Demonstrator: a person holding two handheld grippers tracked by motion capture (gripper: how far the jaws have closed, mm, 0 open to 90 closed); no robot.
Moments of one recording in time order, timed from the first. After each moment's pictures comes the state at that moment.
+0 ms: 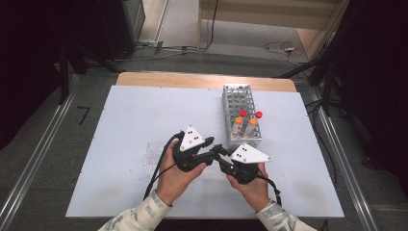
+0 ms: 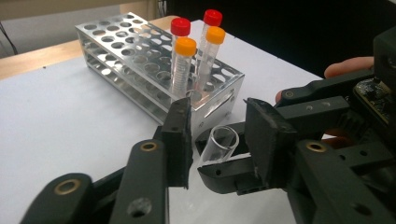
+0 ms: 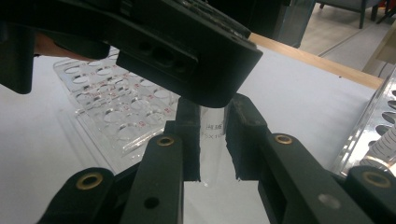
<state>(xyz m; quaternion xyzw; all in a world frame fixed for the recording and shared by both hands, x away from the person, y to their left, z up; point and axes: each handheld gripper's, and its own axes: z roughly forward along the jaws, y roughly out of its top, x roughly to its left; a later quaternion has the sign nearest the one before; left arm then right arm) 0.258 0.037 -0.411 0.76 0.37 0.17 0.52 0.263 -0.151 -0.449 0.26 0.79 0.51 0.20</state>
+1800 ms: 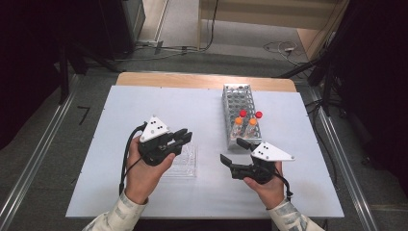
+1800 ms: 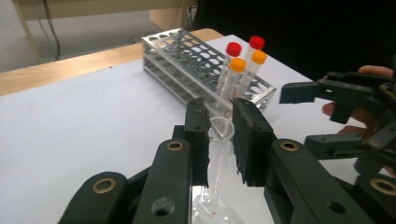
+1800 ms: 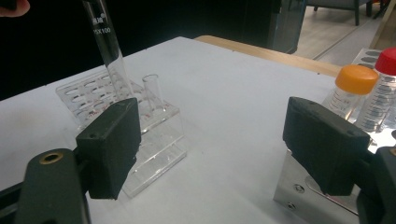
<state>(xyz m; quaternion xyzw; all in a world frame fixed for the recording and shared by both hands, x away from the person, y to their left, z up) 0.246 0.107 -0.374 0.72 0.42 0.19 0.52 0.267 -0.192 -0.442 0.30 0.76 0.55 0.18</state>
